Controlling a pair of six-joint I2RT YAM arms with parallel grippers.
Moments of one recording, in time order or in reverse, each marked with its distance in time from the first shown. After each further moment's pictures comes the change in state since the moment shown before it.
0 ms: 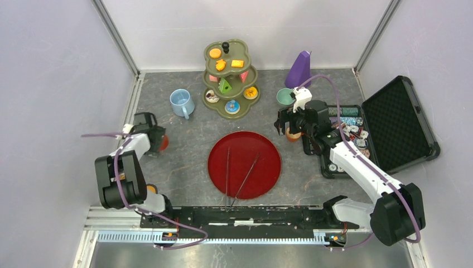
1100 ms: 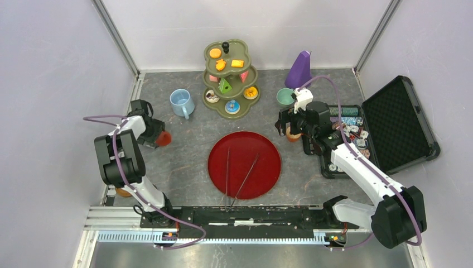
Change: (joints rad) left arm 0.002 0.236 0.307 -0.196 0.055 0.080; right arm 0.000 -0.020 -0.010 -0.005 0.007 0.000
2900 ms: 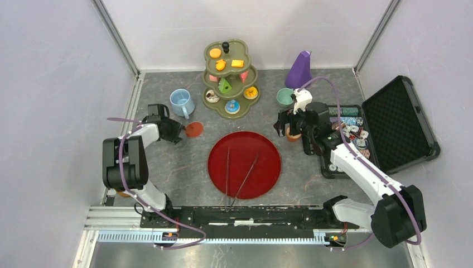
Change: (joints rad) left arm -0.183 -0.042 -0.148 0.279 0.254 -0.018; right arm 0.000 0.002 -0.014 0.014 -0.028 0.018
